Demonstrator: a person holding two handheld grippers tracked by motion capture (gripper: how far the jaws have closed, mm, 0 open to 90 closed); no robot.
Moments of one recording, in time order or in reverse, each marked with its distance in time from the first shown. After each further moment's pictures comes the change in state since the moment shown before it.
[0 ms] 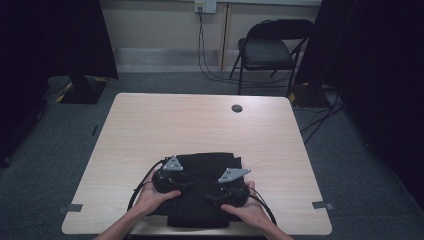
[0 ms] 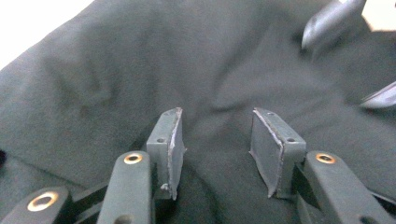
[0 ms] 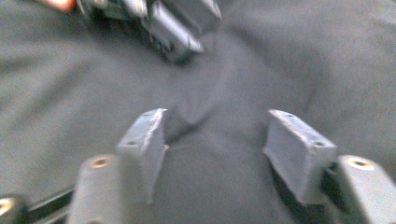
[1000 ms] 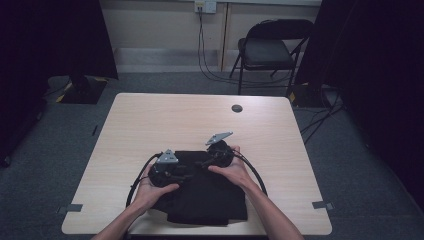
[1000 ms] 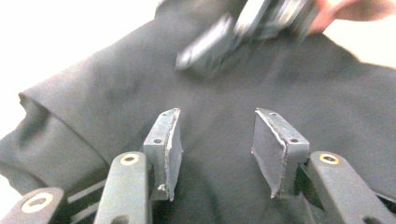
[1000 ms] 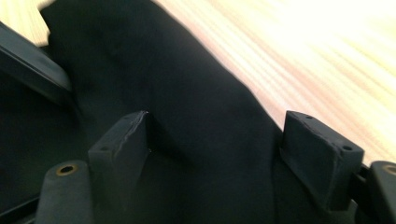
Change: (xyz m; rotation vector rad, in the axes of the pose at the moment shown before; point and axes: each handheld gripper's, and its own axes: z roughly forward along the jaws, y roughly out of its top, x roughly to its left) left arm 0.003 0.020 -0.027 -0.099 0.014 -0.036; right arm -0.075 0.072 0.065 0.029 -0.050 -0.046
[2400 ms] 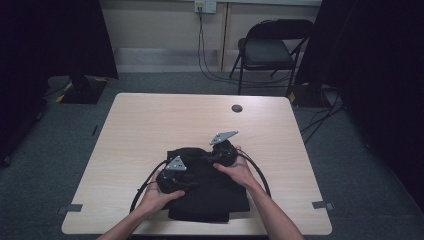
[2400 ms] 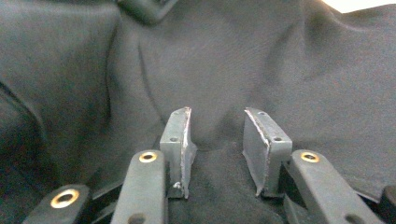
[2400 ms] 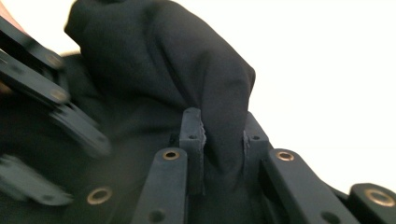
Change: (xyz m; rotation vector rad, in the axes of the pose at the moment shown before) left arm -0.006 -0.018 0.035 0.066 -0.052 0.015; right arm -0.005 0.001 -0.018 -0.060 0.075 -0.019
